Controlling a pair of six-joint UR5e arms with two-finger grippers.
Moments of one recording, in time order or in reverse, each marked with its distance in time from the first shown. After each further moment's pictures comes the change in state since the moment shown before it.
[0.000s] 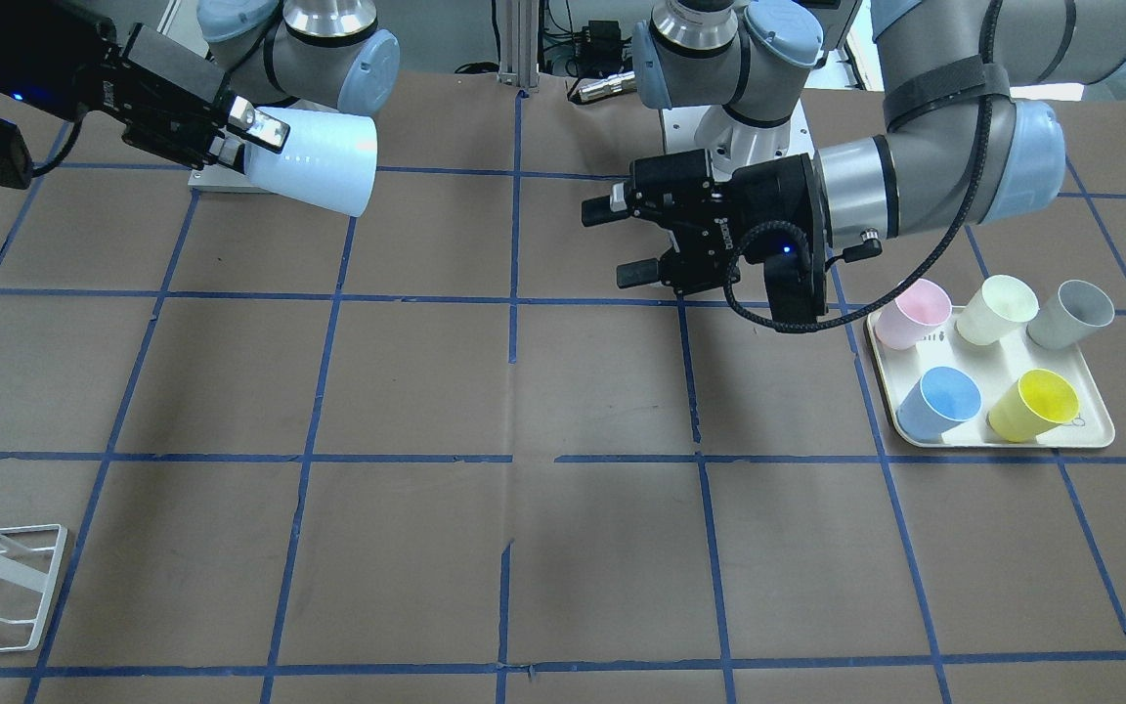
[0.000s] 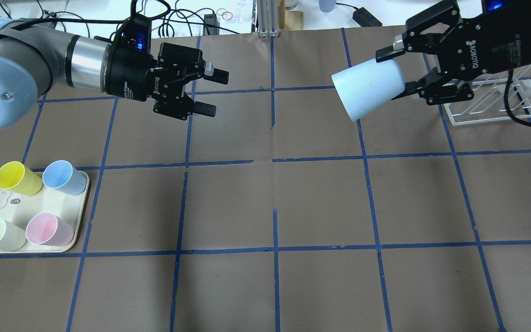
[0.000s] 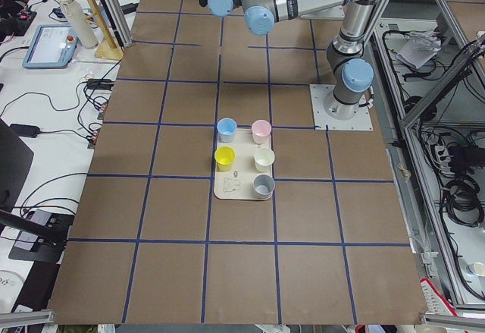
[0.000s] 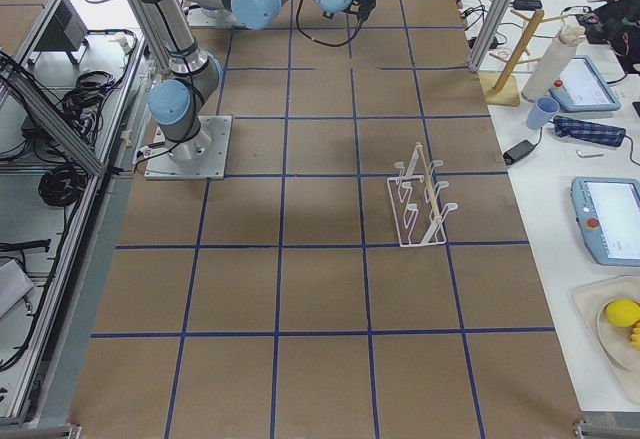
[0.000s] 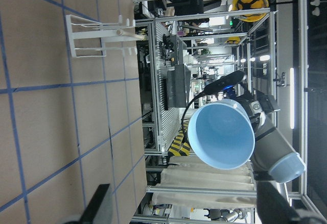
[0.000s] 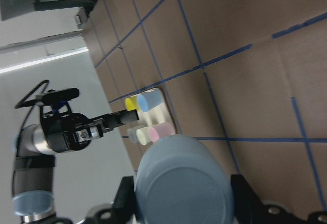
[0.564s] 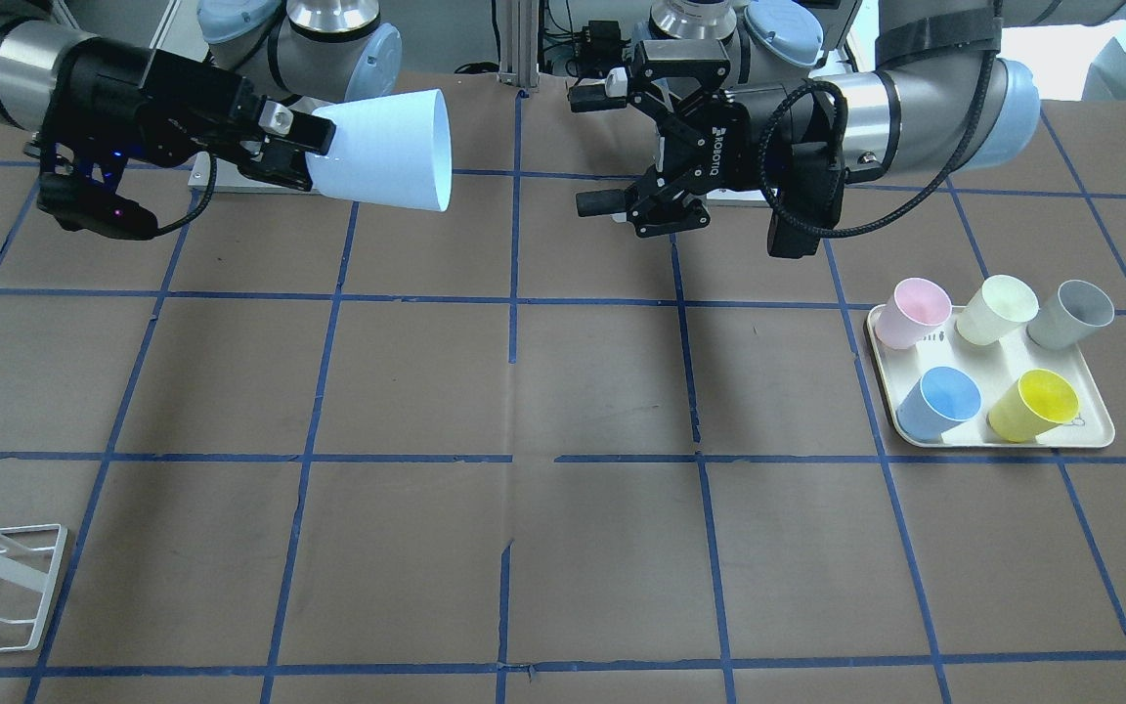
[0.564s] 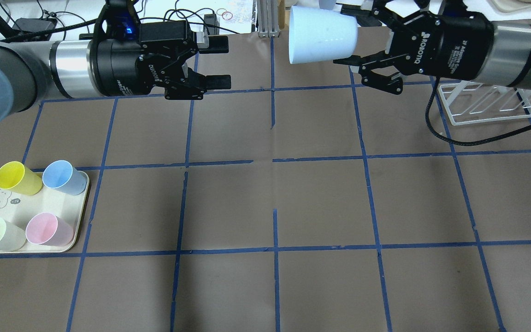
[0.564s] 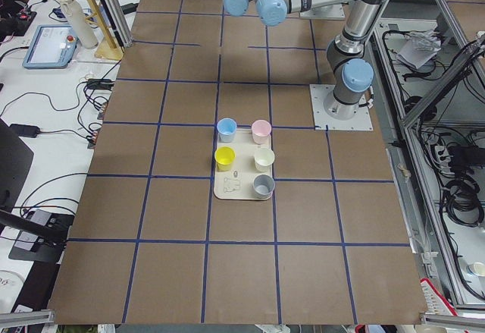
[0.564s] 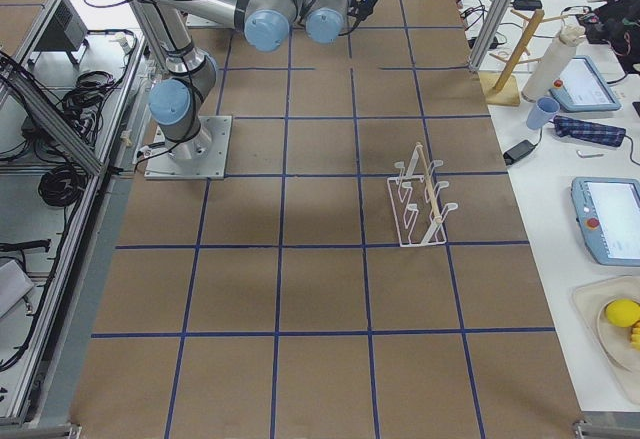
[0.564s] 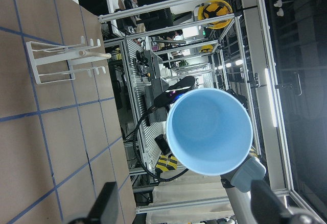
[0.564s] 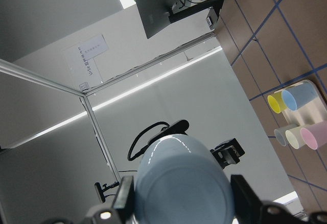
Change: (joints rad) left arm 0.021 0.086 -0.018 -0.421 -0.401 0.496; right arm 0.044 0.009 0.183 0.039 0.599 -0.003
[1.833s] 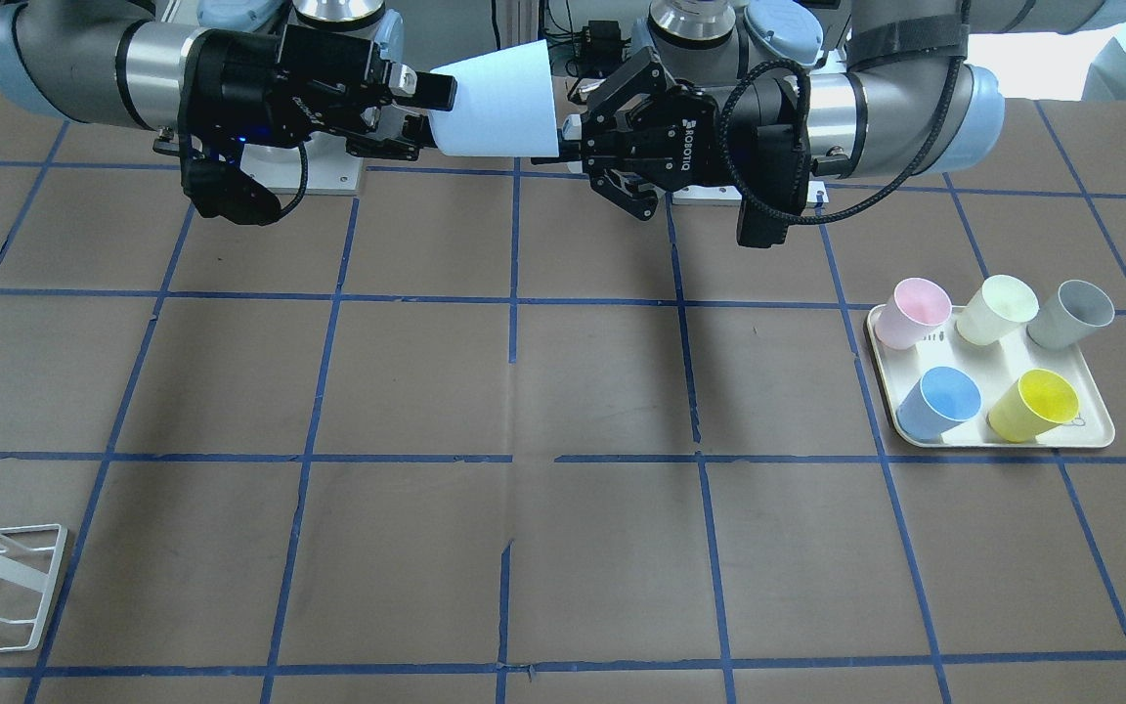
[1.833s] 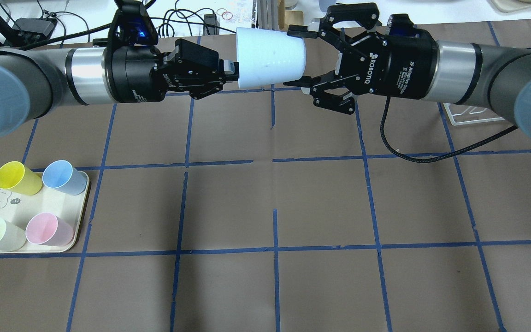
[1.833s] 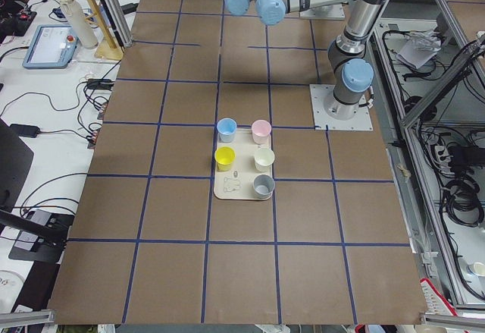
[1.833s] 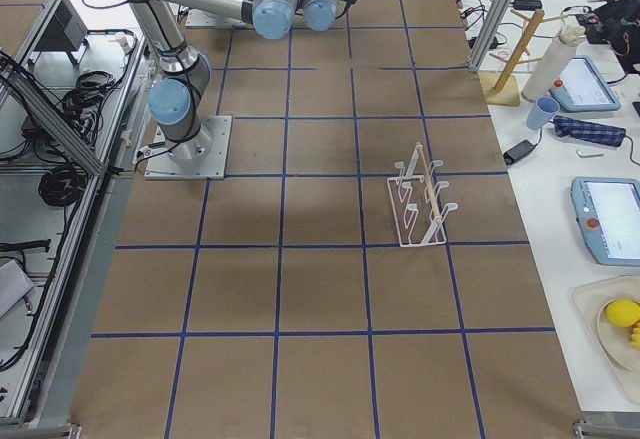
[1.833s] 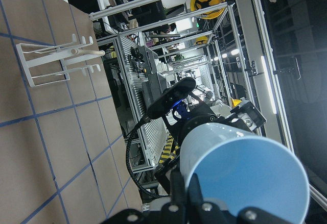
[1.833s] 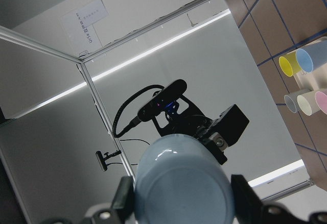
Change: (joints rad) left arm -0.042 0.012 -0.022 0.001 -0.052 0.133; right arm 0.178 -0.005 0.054 0.002 0.152 -0.023
